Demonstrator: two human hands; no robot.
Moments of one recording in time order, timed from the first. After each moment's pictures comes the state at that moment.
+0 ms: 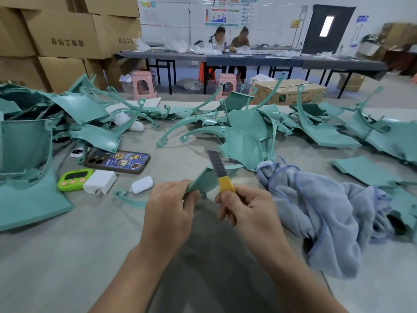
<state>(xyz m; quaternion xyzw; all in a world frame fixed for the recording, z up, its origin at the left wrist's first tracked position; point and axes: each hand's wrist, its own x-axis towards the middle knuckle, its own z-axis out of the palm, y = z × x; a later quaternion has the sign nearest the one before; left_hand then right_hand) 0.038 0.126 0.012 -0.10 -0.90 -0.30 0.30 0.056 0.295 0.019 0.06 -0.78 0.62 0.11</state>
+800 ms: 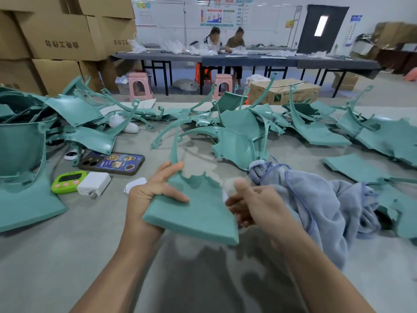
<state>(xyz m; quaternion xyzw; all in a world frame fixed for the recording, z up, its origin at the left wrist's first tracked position) 0.033 0.114 0.022 -0.14 -0.66 -0.72 0.15 0.049 0.330 0.033 -0.10 -0.75 0.65 -0.02</state>
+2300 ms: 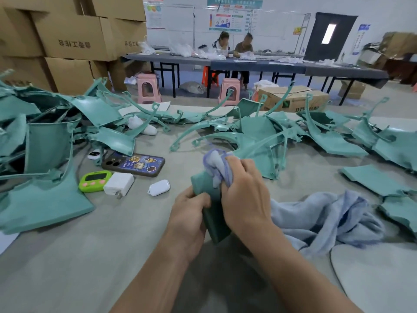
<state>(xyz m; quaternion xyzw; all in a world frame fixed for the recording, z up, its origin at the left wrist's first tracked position) 0.044 0.134 0.031 0.04 -0.50 -0.86 -0.03 0.023 0.247 0.040 0.05 -0.91 0.27 0.30</state>
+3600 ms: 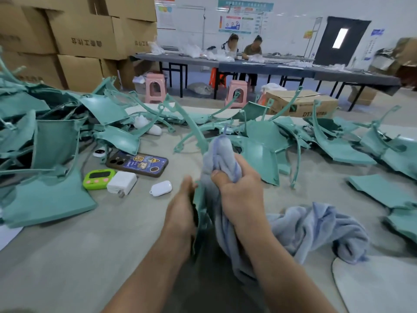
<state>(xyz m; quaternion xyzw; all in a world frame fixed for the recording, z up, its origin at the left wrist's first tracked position) 0.038 0.127 0.027 0.06 -0.39 -0.92 -0.06 0.025 0.231 0.066 0.03 -0.76 0.62 0.19</state>
